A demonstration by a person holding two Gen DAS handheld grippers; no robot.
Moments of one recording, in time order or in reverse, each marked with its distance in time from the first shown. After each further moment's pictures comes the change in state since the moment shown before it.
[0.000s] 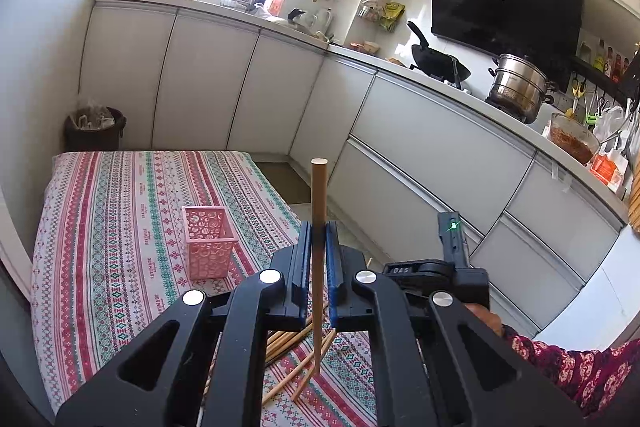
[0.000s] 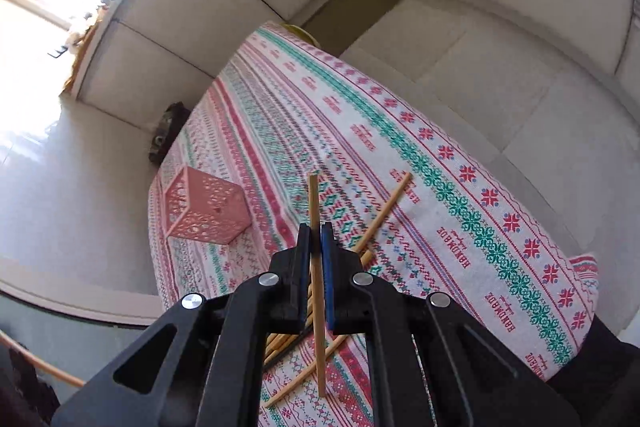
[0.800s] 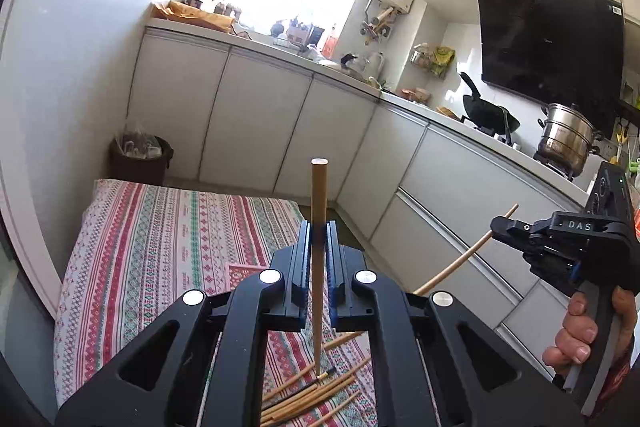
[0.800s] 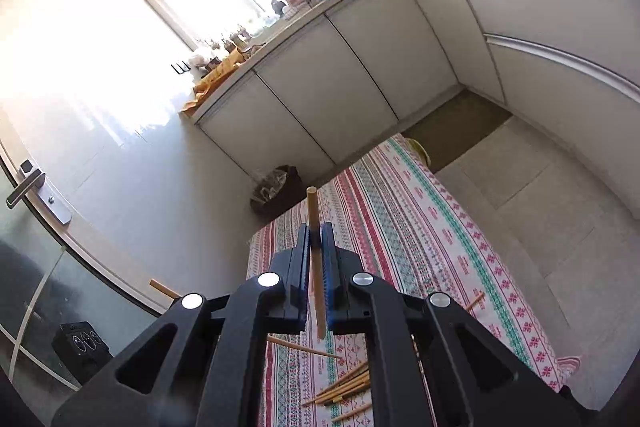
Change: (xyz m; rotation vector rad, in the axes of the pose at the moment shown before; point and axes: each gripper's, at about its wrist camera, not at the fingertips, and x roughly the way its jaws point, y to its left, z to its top) left arm 0.003 0.015 0.050 -0.085 -0.172 0.193; right arm -0.150 0.121 0.047 -0.241 -0.282 0.247
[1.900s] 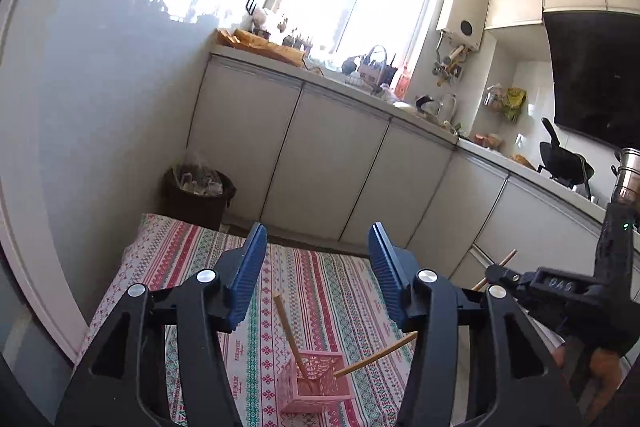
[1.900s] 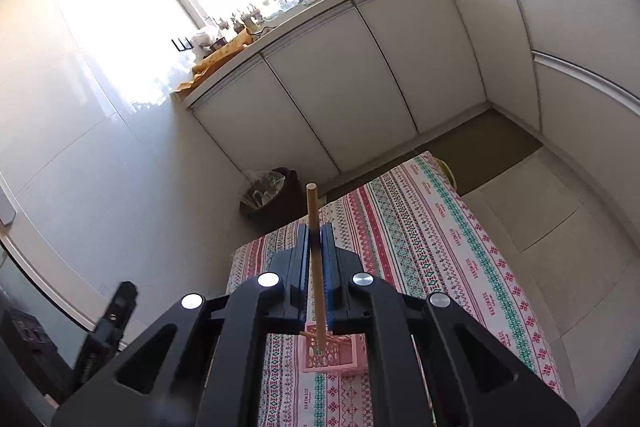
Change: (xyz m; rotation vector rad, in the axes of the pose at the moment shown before) left arm 0.051 0.055 0.042 -0.057 -0.157 0.232; right arm 0.169 0.024 0.019 -0.138 0.028 -0.035
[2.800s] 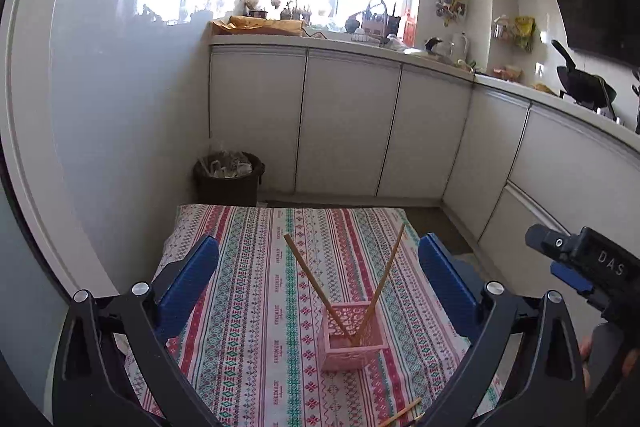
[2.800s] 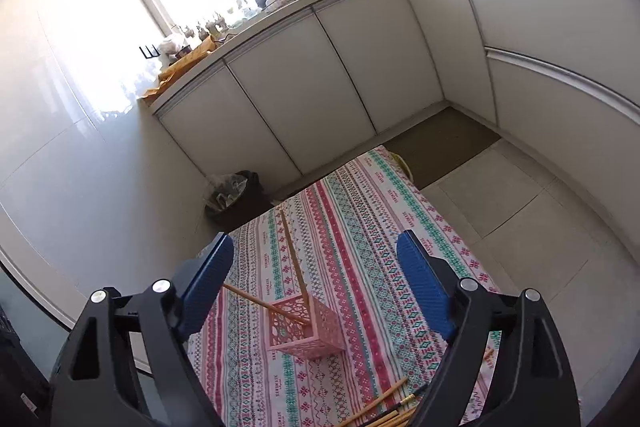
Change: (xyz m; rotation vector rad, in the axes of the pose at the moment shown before) left arm 0.002 -0.044 -0.025 0.209 0.182 0.149; right arm -0.046 -0.029 -0.038 0.042 -0.062 -0.165
